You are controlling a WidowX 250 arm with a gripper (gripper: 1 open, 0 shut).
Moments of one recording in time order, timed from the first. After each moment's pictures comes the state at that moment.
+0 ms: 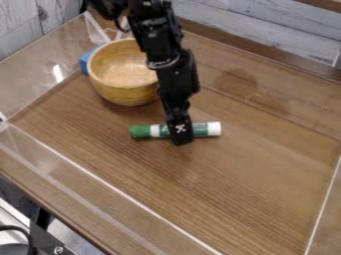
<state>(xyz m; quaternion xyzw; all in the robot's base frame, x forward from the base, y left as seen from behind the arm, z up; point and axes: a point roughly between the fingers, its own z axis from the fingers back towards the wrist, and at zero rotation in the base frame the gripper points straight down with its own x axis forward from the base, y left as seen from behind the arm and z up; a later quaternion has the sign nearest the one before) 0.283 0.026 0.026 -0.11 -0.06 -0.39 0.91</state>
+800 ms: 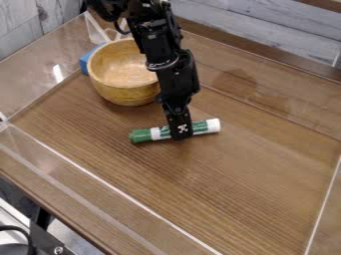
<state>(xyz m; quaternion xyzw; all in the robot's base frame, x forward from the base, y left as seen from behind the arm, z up) 0.277 0.026 0.025 -0.13 -0.04 -0.36 0.92</state>
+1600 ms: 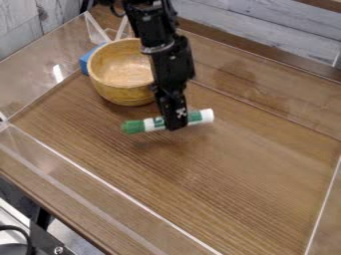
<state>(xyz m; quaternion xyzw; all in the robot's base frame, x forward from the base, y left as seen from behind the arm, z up) 0.277 0.034 0.051 -0.14 -0.02 -0.30 0.94</state>
